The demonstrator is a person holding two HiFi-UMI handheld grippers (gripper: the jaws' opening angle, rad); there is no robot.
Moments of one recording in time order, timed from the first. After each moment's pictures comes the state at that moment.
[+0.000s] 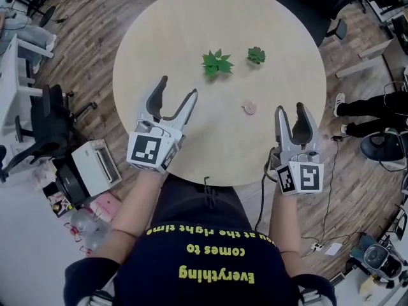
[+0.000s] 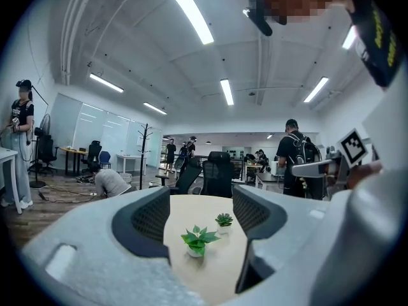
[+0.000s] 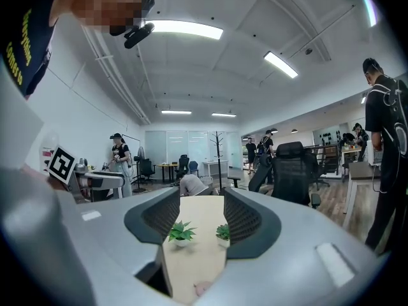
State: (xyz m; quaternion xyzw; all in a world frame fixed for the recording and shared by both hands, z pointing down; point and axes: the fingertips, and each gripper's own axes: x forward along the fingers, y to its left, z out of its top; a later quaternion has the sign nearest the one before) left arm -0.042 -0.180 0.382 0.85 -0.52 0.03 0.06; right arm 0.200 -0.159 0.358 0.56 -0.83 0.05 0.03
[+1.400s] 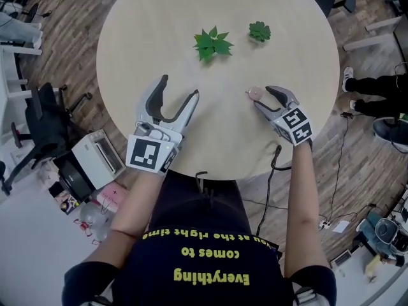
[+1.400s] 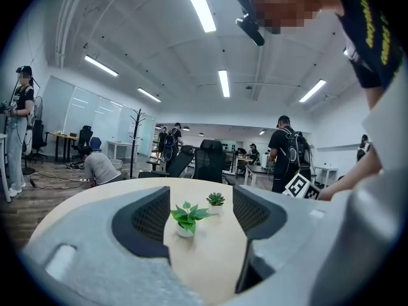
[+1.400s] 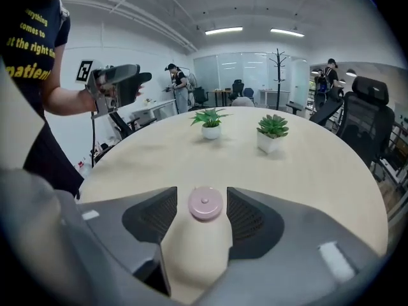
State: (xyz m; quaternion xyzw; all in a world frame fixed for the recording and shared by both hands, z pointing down) left arm -0.023 -0.187 0.456 0.87 -0.48 0.04 0.10; right arm 0.185 -0.175 0.636 0.28 -0.88 0.17 0.35
